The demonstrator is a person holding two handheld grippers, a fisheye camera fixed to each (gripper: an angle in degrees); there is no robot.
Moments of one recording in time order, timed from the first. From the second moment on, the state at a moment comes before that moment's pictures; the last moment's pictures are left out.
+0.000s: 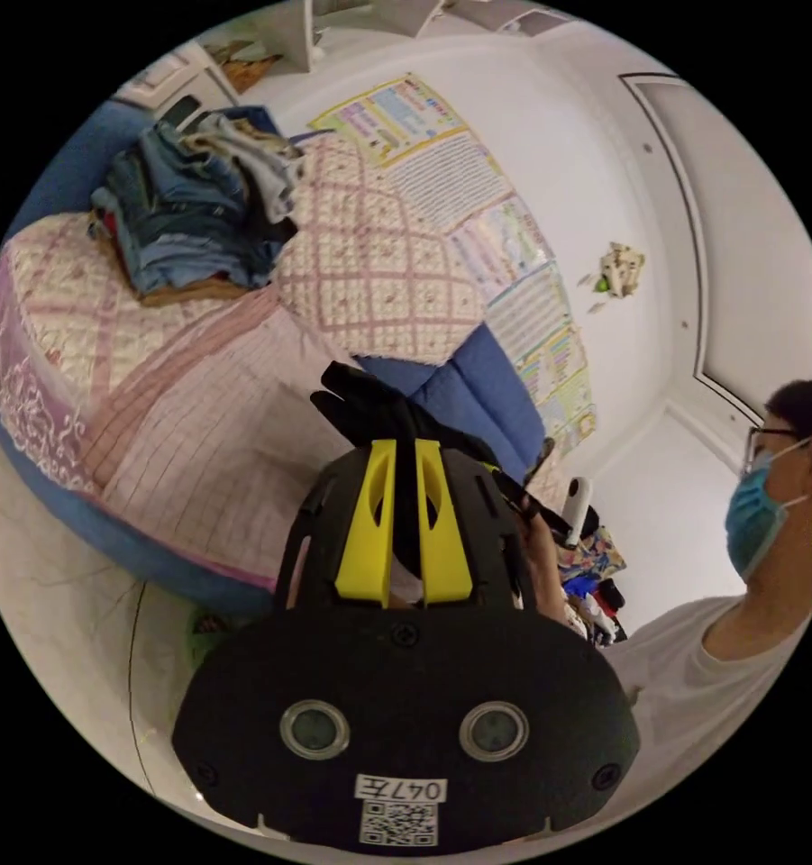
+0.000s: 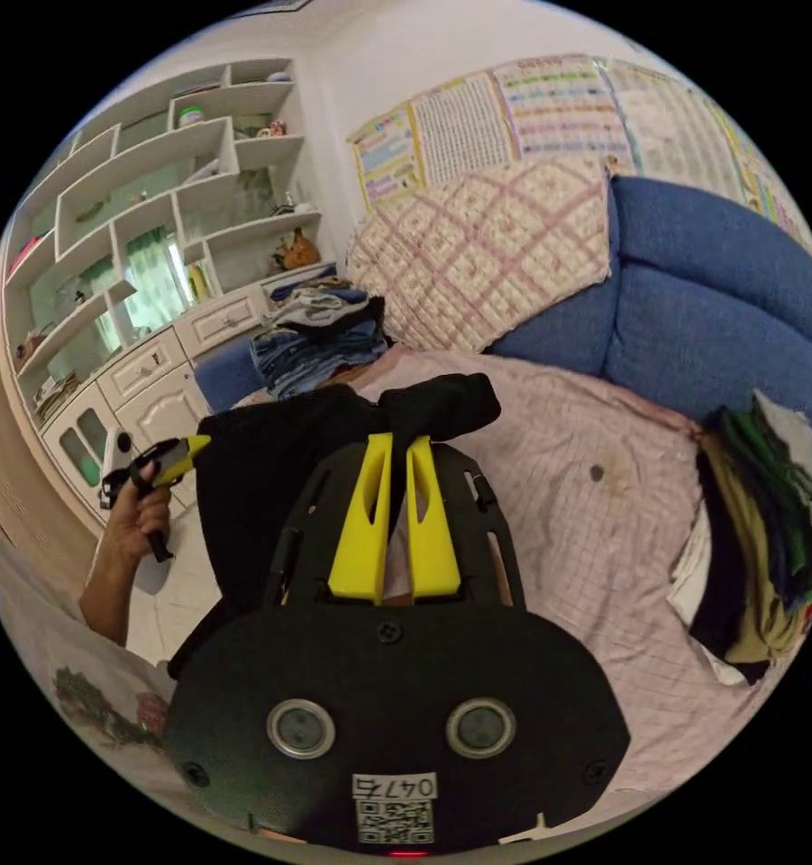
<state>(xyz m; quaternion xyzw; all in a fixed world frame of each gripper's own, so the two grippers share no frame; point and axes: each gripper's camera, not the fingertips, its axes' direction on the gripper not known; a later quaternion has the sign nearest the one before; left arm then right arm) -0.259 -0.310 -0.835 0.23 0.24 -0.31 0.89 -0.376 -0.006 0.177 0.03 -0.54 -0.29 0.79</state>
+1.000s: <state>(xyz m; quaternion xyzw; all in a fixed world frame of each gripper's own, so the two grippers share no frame) 0.148 -0.290 -0.254 -0.05 0.62 0.05 0.78 0.090 0.445 0.351 0.04 -0.15 0.00 0.99</state>
